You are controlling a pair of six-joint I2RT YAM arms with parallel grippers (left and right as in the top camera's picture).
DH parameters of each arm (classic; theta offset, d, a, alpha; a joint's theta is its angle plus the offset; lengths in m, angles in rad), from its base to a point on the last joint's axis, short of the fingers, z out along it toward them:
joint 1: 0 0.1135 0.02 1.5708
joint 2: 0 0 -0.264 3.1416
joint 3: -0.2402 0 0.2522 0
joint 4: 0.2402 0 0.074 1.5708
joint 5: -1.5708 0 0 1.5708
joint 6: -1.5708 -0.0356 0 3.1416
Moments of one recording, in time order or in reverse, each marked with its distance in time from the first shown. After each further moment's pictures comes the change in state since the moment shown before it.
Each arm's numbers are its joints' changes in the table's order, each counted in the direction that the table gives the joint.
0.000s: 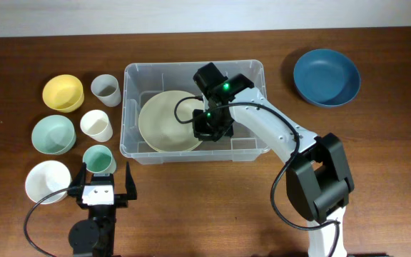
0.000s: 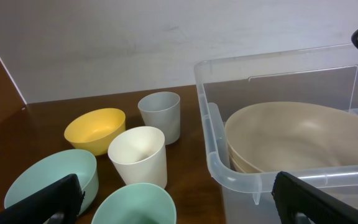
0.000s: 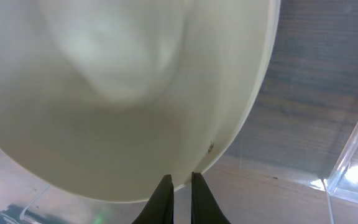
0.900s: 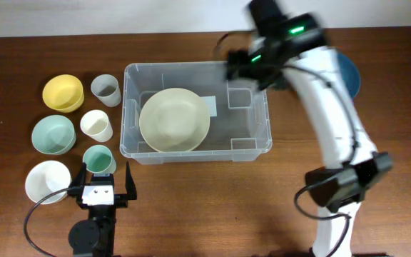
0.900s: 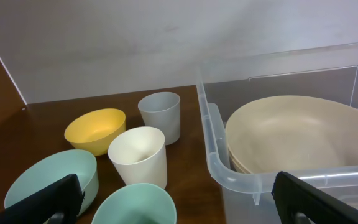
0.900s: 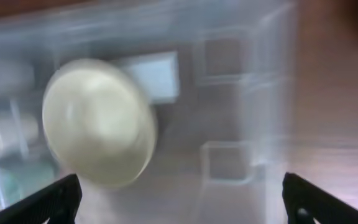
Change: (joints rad) left arm 0.000 0.001 0.000 0.000 0.000 0.000; right arm -0.275 0.003 -0.716 0.502 -0.214 0.086
